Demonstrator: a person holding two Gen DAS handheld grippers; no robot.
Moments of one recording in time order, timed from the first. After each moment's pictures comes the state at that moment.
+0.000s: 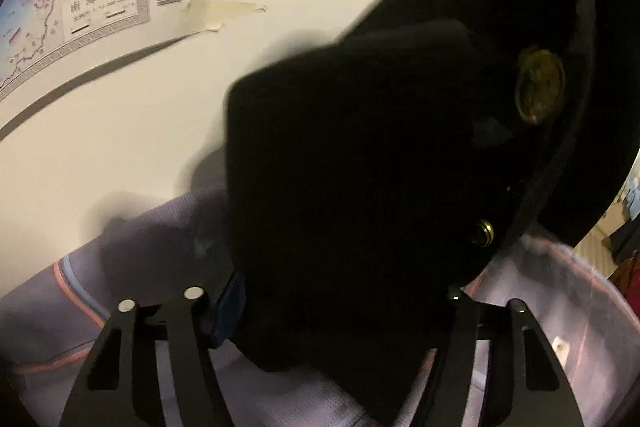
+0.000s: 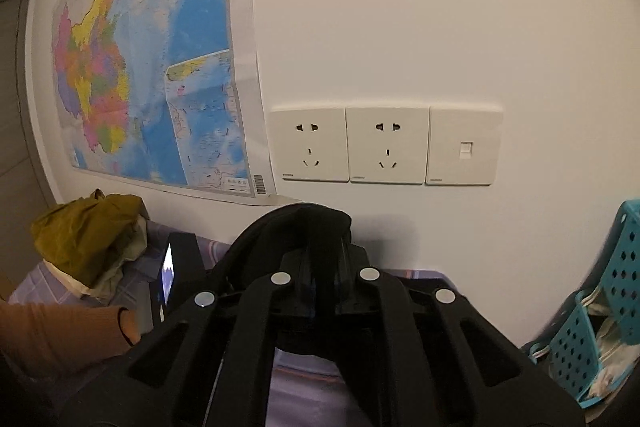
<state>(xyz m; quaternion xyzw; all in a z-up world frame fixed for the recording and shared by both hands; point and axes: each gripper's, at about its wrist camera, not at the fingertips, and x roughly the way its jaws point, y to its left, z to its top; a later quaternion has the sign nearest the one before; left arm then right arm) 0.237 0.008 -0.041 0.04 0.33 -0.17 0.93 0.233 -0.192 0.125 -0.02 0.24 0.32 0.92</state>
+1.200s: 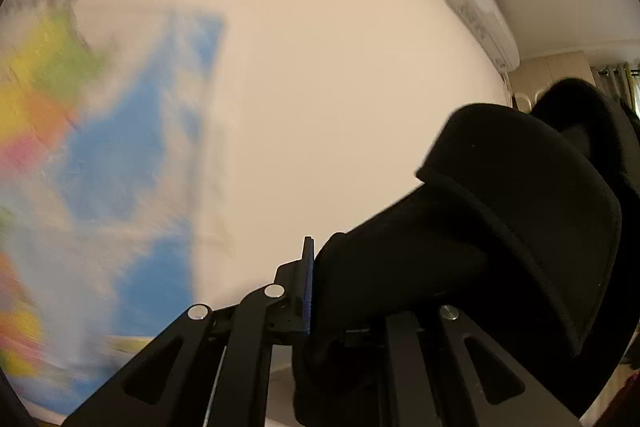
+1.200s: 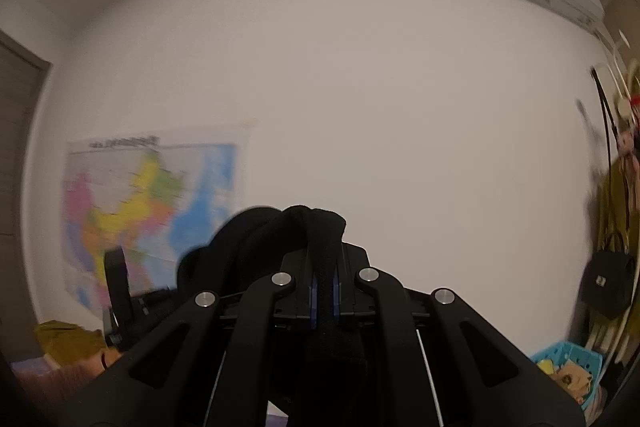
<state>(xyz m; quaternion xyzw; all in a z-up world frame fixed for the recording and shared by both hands) 0.100 0.023 0.336 -0.02 -0.04 -0.11 0.99 0.047 -0.346 0.424 0.02 -0.07 0.25 0.97</state>
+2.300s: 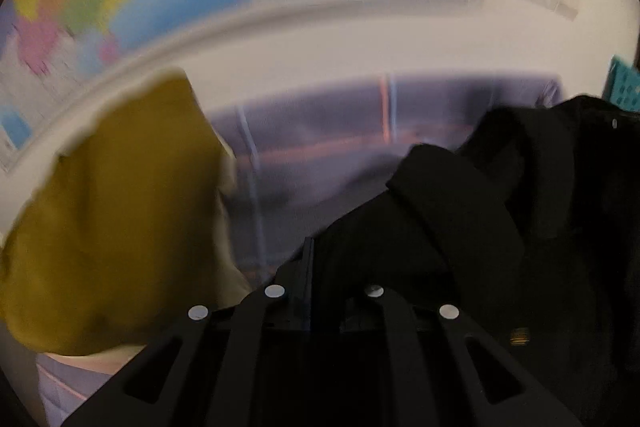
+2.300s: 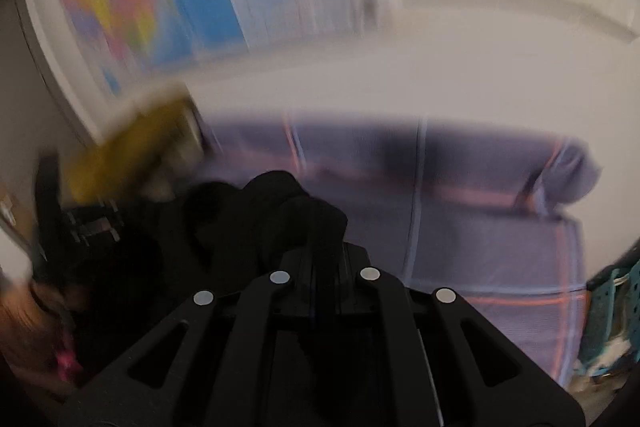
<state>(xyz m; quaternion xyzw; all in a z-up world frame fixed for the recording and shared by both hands) 0.107 0.162 -0.048 0.03 0.44 0.12 0.89 0.247 -0.096 -0.009 -0.06 0.45 0.38 0.81</state>
